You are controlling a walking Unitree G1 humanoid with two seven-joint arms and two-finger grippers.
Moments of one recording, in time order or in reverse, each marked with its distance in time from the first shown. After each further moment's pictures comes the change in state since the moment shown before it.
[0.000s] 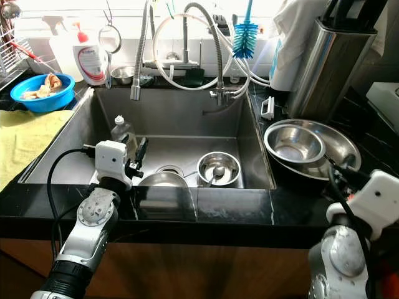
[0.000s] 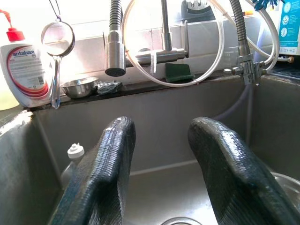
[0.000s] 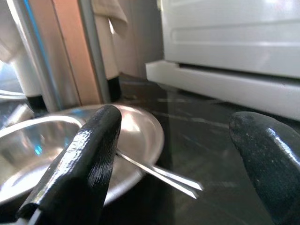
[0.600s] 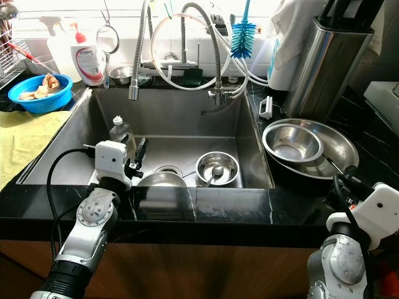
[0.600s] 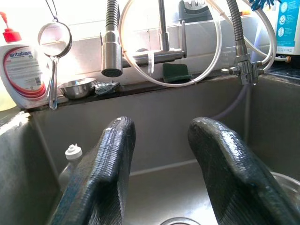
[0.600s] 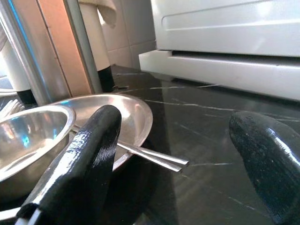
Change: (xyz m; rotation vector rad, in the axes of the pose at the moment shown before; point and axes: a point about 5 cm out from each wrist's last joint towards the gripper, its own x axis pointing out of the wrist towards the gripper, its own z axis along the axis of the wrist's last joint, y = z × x) left arm 0.000 0.000 0.000 0.003 0.001 -0.001; right arm 0.002 0.001 -0.010 0.038 0.027 0.005
